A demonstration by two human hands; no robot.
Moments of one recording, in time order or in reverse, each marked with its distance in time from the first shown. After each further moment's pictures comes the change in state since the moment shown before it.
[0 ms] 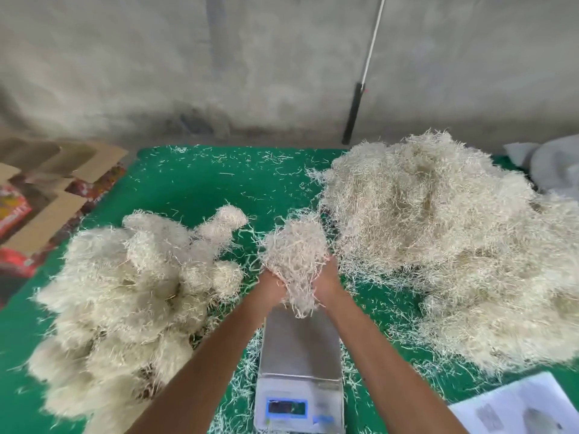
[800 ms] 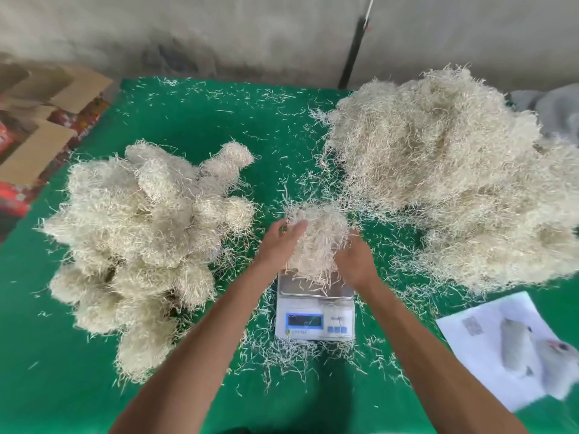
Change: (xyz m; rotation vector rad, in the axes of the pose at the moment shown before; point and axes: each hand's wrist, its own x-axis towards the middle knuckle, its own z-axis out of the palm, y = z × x) left_hand -0.010 -0.079 -0.043 0.282 -0.167 0.288; right_hand -0.074 0.089 -0.012 -0.473 0.086 -0.017
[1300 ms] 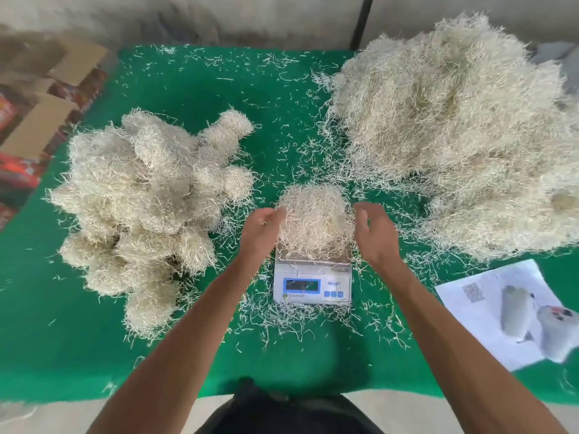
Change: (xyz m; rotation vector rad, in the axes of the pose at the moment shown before) left_hand -0.023 -0.047 -0.004 0.075 0.185 0.194; right_hand -0.020 0.033 -0.030 -0.086 0.198 -0.188
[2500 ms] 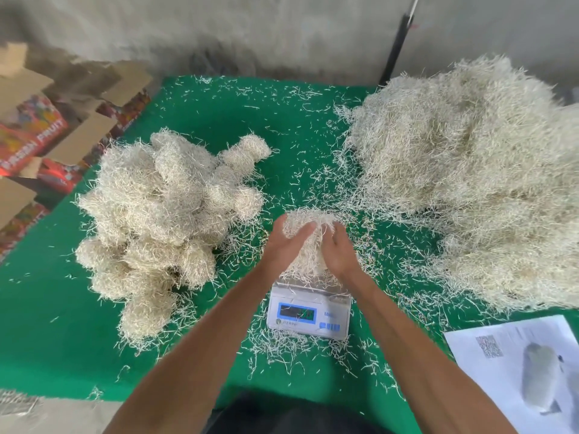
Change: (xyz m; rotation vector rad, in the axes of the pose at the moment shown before) left_hand 0.022 0.021 0.049 -0.010 -0.026 -0.136; right_hand 0.033 -0.016 0.059 0.231 -0.366 0.118
